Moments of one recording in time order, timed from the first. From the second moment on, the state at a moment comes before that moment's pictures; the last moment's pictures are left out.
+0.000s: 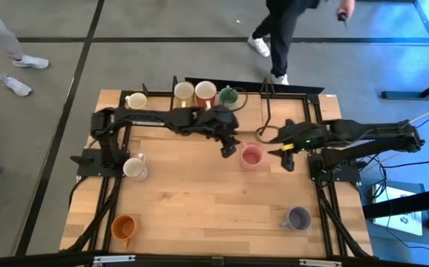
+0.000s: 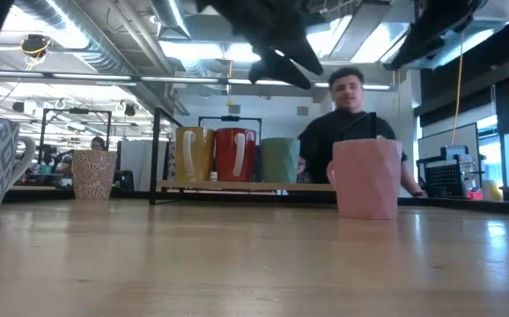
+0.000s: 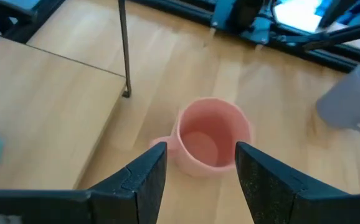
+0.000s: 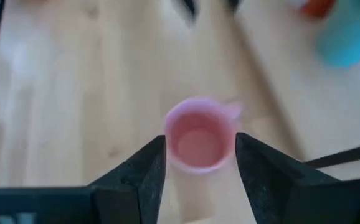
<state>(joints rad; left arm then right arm) 0.13 1.84 1.59 -0.42 0.00 -0.23 0.05 0.89 0.91 -0.77 0.14 0.23</state>
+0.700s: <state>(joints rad) 0.12 2.17 1.96 -0.65 -0.05 -0.36 0.05 0.80 0.91 -0.85 0.25 0.23</state>
